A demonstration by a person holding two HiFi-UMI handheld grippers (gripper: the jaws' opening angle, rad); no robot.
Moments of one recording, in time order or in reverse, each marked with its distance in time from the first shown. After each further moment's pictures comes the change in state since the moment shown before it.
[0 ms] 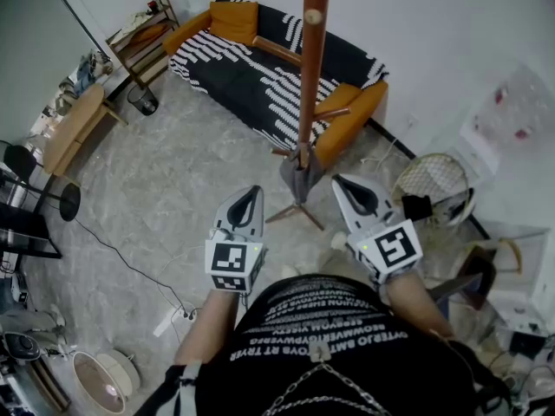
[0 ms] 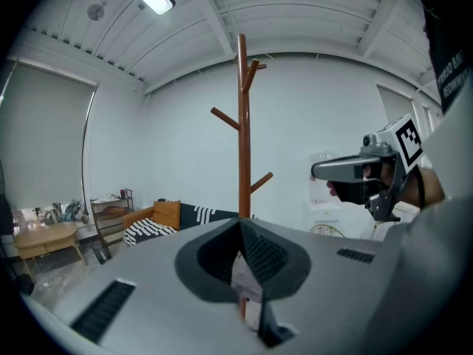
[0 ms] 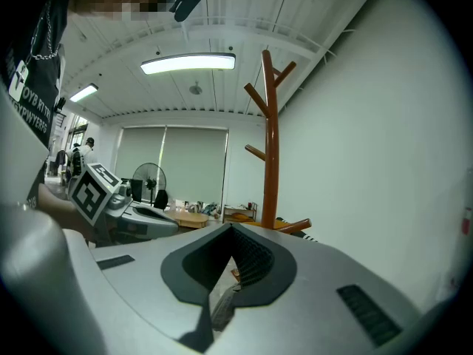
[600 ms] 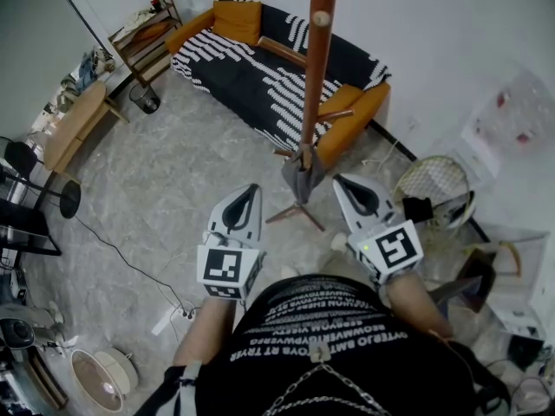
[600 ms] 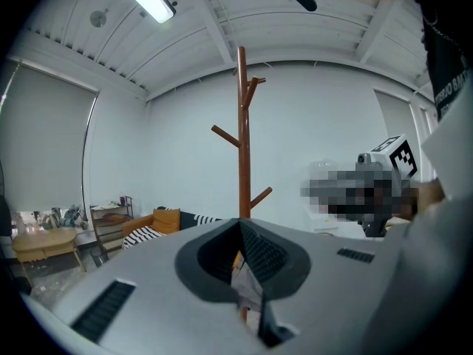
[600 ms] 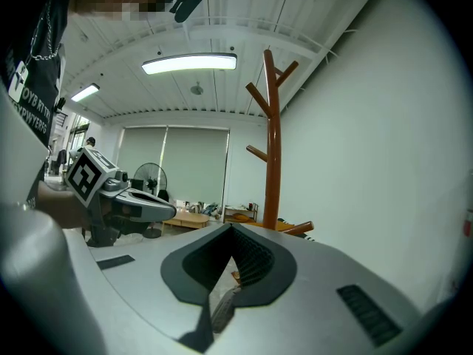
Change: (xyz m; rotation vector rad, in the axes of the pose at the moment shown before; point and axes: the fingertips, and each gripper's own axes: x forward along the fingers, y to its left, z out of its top) left arm -0.018 0.002 0.034 0.011 -0.056 0.000; right arm 0.003 0.001 0.005 -0.006 -0.004 0.007
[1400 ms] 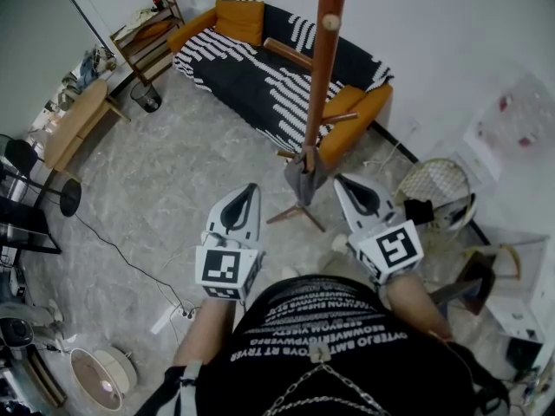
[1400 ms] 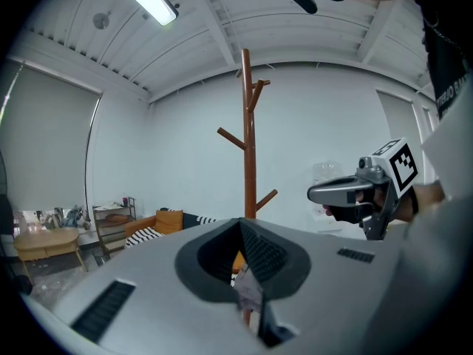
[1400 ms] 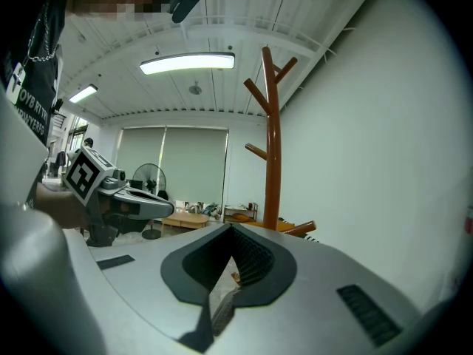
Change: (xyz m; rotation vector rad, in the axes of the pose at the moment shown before) left arm -0.001 0.014 0.002 -0.007 -0.011 0.020; right arm 0.011 0.000 -0.002 0.009 0.004 -0.002
